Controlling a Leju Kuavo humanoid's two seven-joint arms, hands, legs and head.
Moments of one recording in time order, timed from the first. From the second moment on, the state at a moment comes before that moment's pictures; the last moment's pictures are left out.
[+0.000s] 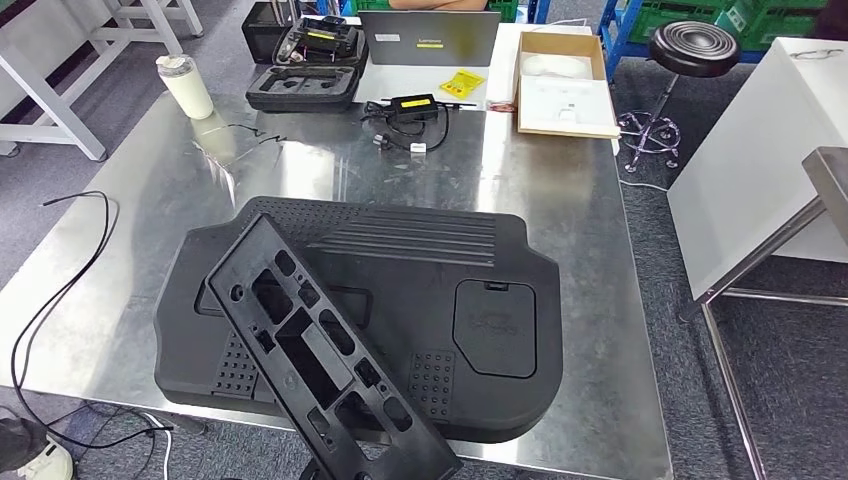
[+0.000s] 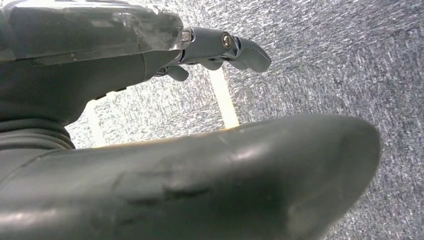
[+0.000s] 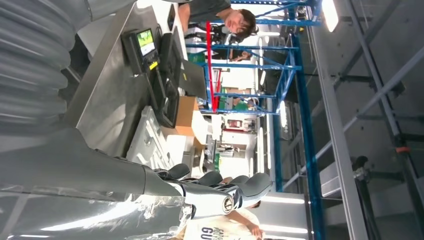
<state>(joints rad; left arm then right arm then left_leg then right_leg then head) -0.13 -0.07 -0.87 -0.29 0.86 0.41 -0.28 0.02 0.15 -0.27 -2.03 0.16 -0.70 -0.43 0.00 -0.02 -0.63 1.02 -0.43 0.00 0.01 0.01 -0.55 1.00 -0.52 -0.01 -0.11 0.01</state>
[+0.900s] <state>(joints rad) -0.14 -0.07 -0.92 -0.29 0.88 0.44 -0.28 0.00 0.09 -0.11 -2.00 0.30 -0.69 -0.33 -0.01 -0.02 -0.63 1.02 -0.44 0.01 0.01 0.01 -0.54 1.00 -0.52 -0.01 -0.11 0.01</state>
